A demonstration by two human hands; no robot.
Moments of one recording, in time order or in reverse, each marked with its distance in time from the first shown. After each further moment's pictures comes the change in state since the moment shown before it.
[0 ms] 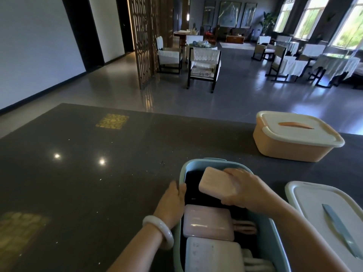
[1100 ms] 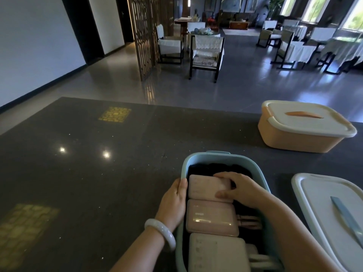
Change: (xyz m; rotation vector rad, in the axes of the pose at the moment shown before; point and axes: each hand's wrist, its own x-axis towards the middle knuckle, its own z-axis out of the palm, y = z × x) left_hand 0.012 -0.030 0.015 -0.118 0.108 0.164; right_hand 0.032 0.028 0.045 0.173 -0.140 -0.047
